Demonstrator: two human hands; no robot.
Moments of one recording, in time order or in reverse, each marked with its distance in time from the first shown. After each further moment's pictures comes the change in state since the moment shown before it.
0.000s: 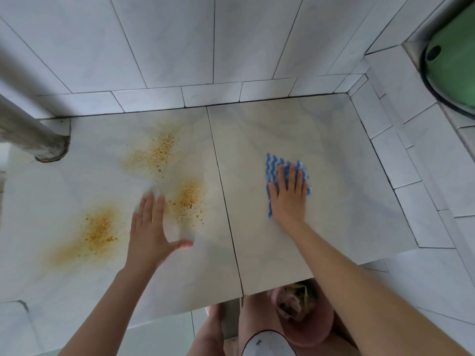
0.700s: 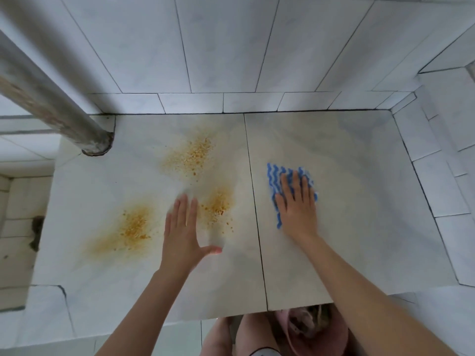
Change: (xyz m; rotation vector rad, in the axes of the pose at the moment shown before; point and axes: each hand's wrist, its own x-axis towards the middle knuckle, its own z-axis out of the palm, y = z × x) left_hand -0.001 0.000 0.003 -0.010 -0.005 0.006; right_hand 0.004 -0.040 0.011 -0.029 0.015 -0.249
